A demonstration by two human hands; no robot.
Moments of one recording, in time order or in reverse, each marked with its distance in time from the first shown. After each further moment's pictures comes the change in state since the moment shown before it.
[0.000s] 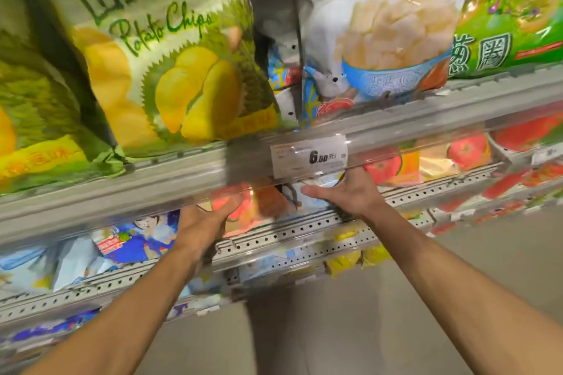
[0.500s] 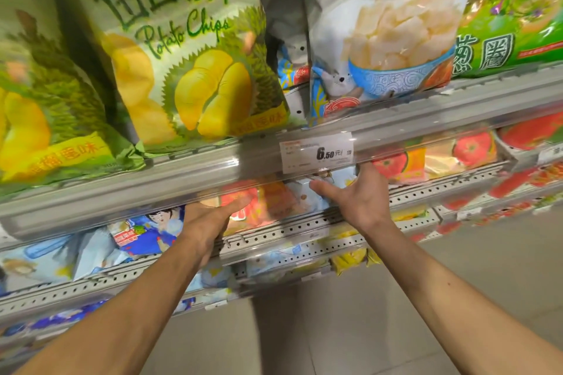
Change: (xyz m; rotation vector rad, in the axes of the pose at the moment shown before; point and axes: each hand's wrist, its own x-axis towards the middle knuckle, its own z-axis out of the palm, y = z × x) left_hand -0.009 0.009 -0.007 0.048 0.079 -0.096; right_hand -0.037 -0.014 0.011 0.054 0.292 -0.056
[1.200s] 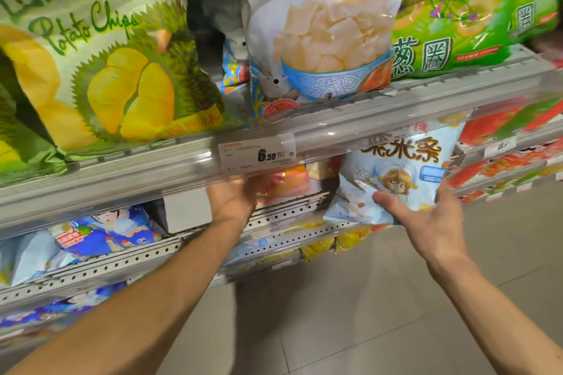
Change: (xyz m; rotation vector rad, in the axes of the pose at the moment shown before) left_hand -0.018 0.036 0.113 -0.955 -0.332 -0.115; right_hand -0.031 0.075 -0.129 0.308 0.224 0.094
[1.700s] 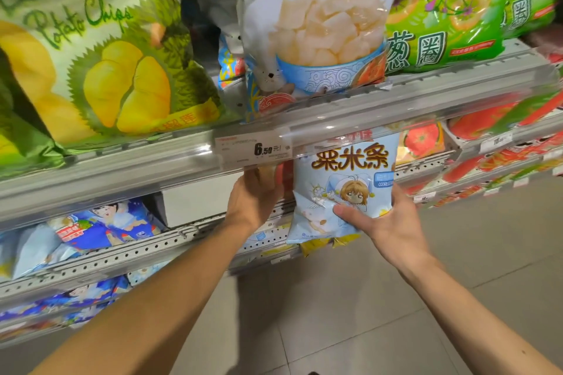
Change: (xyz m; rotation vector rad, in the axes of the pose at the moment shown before) left_hand 0.004 -0.031 -0.004 1.470 0.012 0.356; right_hand -0.025 -0.003 0.028 0.105 -0.298 0.051
